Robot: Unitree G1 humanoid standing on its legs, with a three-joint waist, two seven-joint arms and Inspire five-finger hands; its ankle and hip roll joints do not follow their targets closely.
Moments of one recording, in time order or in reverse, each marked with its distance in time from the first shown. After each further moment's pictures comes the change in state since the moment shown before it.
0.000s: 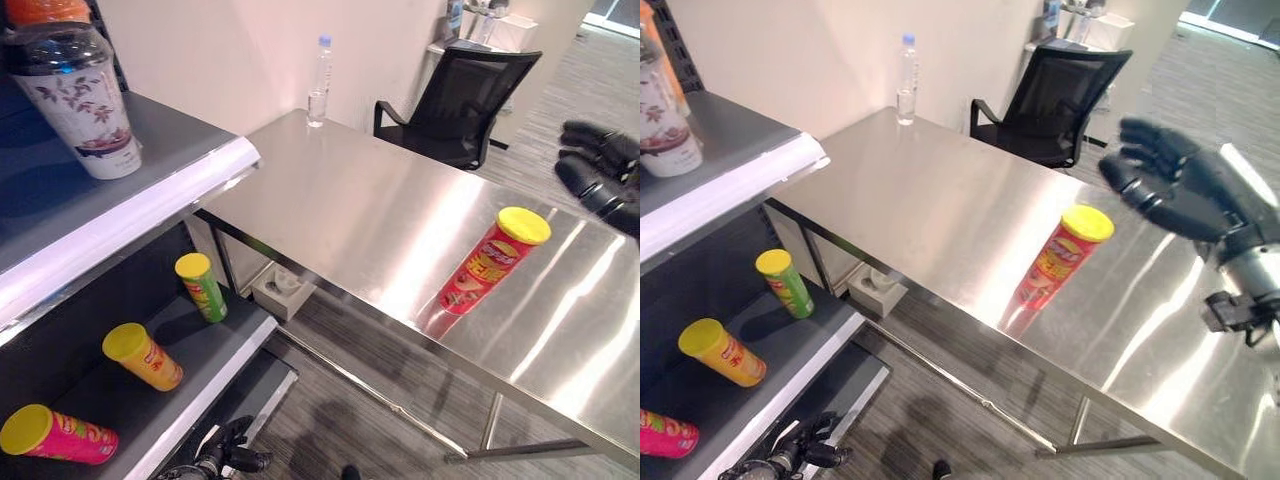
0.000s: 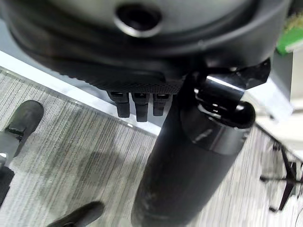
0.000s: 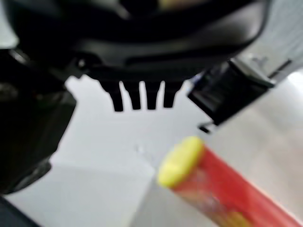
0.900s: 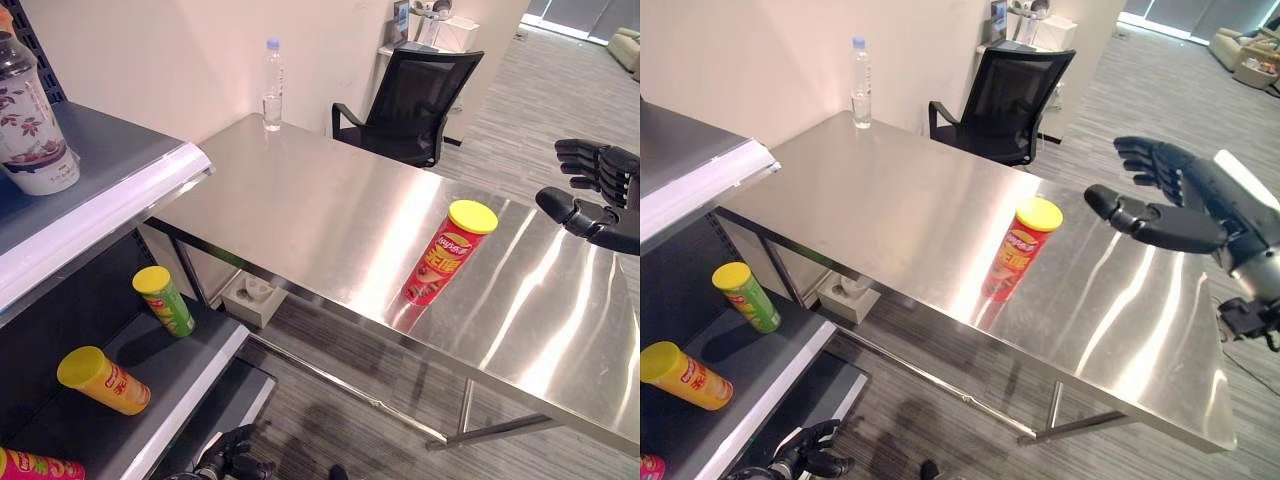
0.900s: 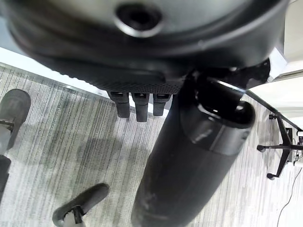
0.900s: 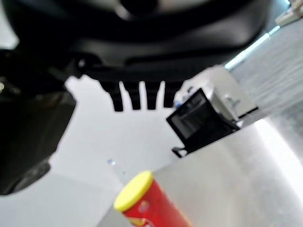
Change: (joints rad) left arm 0.028 0.004 -0.008 0.001 0.021 -0.019 -0.026; right arm 0.051 -0.030 -0.059 0.040 -0.161 -0.028 -0.023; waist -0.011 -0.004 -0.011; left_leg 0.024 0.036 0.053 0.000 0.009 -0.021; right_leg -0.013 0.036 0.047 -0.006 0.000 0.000
